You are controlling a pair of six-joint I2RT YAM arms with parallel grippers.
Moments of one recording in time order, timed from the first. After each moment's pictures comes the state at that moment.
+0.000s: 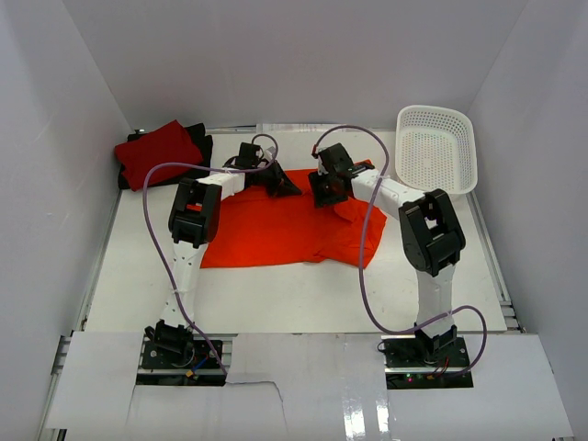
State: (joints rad) left arm -0.30 2.49 1.82 -0.14 0.83 -0.85; right arm 0.55 2.02 1.52 -0.45 -0.04 0.15
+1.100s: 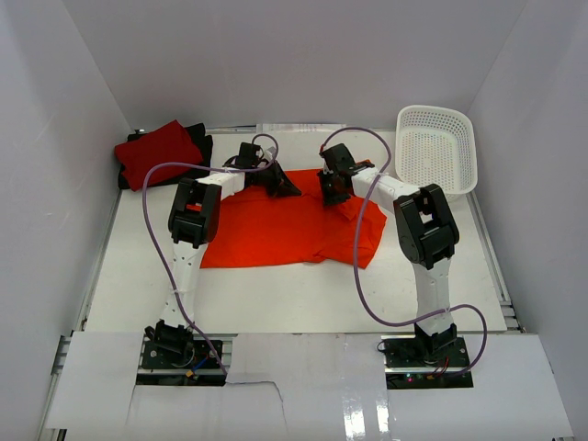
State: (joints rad) left arm -0.30 2.49 1.82 -0.16 0.83 -0.83; right arm 0.50 2.10 1.56 -0.44 -0.01 0.22
